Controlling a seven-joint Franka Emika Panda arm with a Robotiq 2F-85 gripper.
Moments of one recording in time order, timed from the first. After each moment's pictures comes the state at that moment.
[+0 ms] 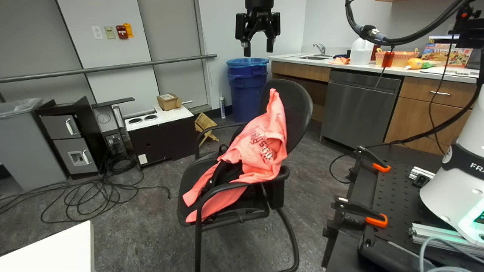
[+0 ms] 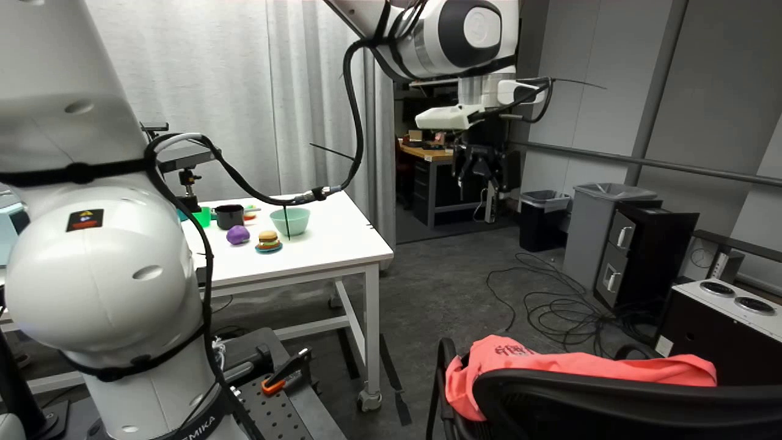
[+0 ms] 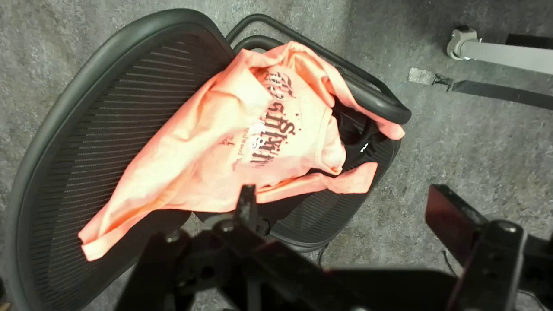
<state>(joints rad) -0.05 -0.14 -0.01 -2.21 -0.07 2.14 0.21</state>
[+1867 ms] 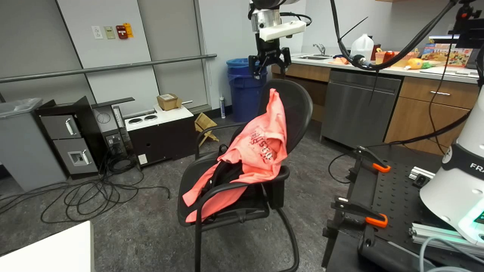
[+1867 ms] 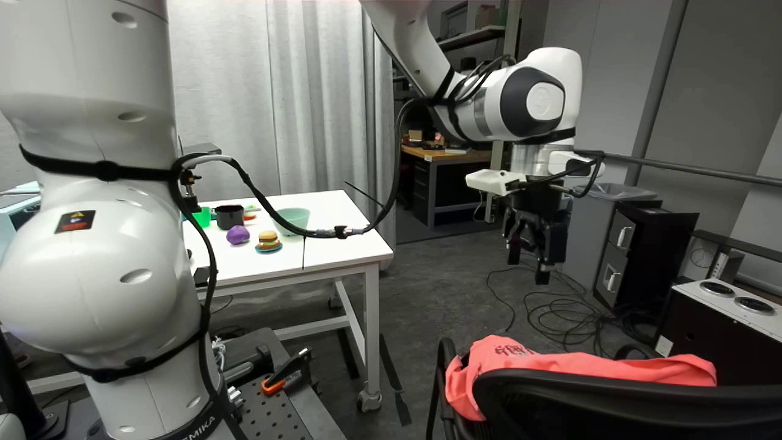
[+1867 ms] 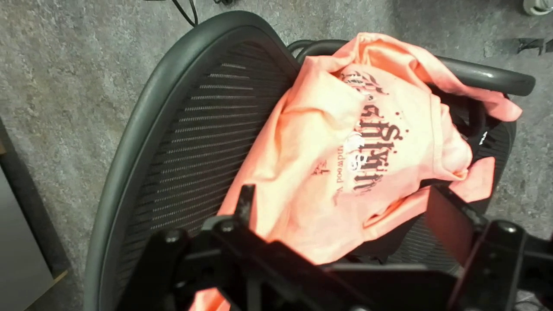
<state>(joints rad) -0.10 0.14 -0.12 -2.12 -0.13 2.20 0.40</state>
